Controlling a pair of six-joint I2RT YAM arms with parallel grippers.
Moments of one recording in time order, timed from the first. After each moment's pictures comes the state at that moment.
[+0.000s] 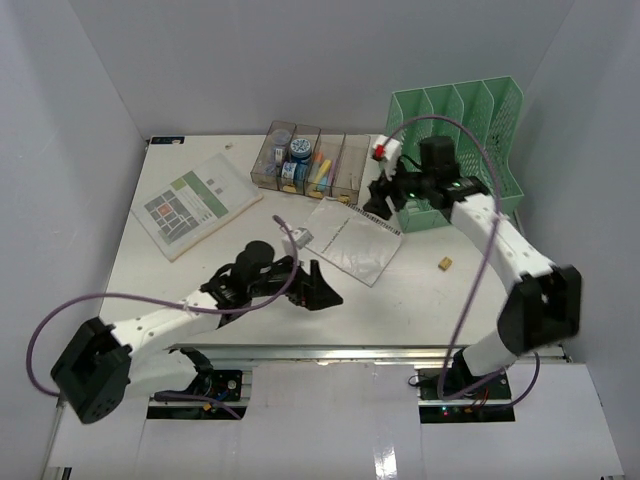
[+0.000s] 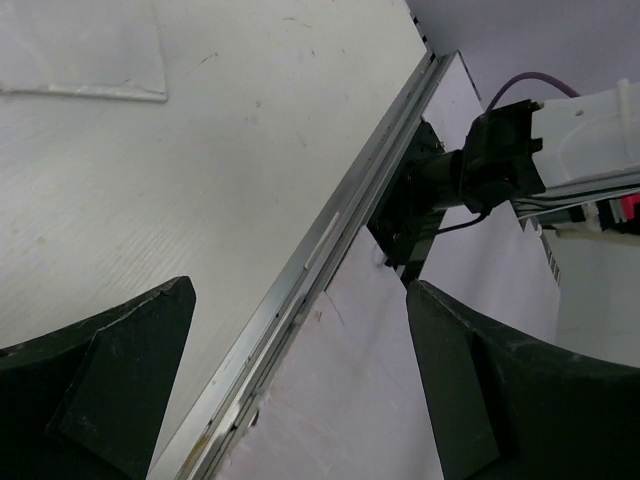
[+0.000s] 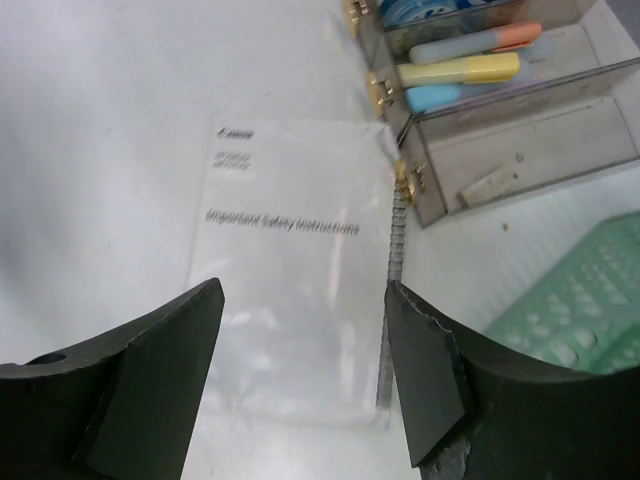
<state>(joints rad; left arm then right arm) -0.75 1.09 0.51 0.21 0.50 -0.64 0.35 1.57 1.35 -0.41 -0.61 -0.45</state>
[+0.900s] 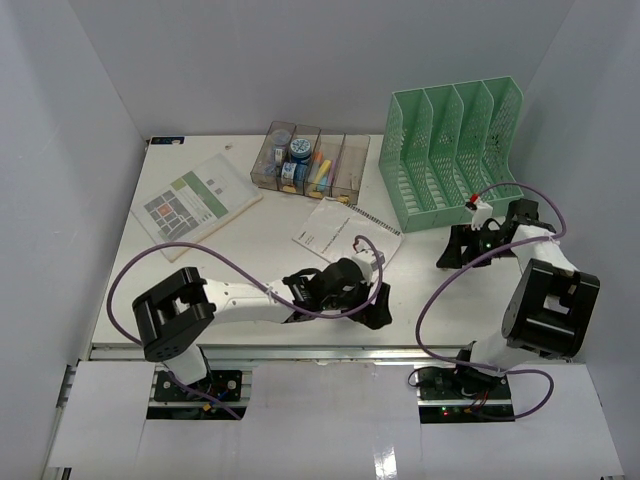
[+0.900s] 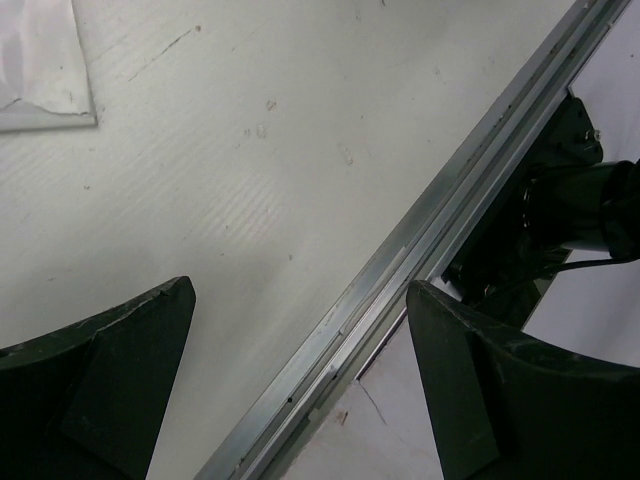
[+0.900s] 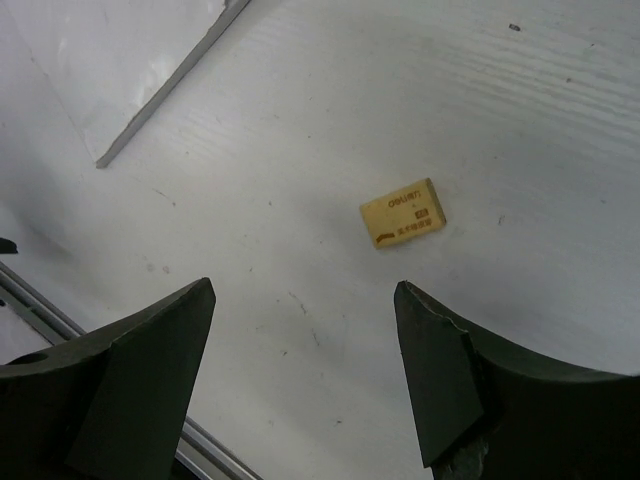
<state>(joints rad) -1.14 1.64 0.91 0.12 0.07 -0.59 -0.31 1.49 0.92 -0.71 -0.71 -0.49</state>
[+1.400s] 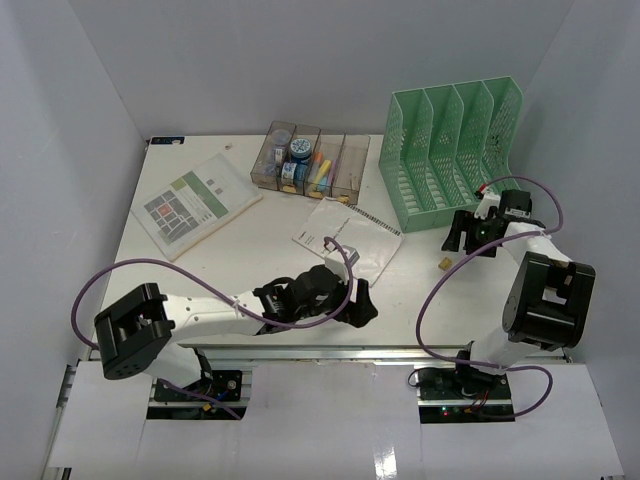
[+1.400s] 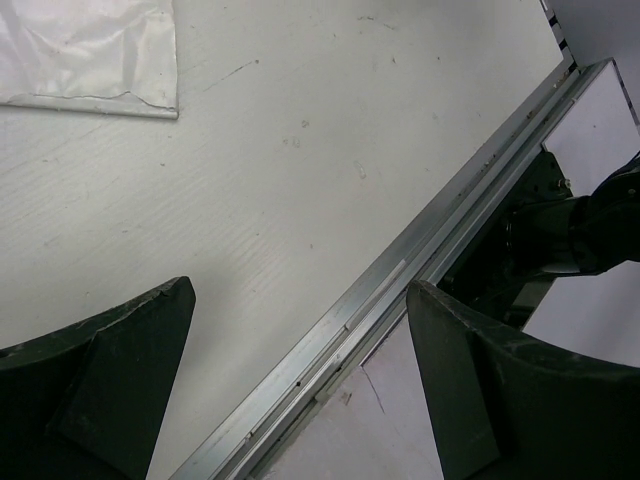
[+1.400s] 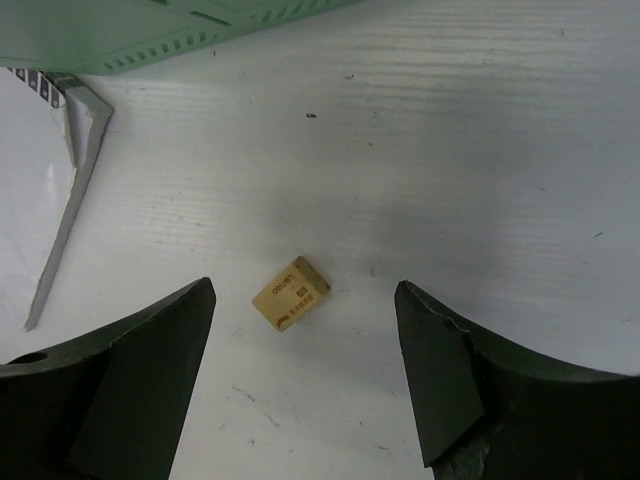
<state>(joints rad) -1.15 1.42 0.73 0.19 -0.07 -0.64 -0.24 1.56 0.93 -0.44 -0.43 -0.11</state>
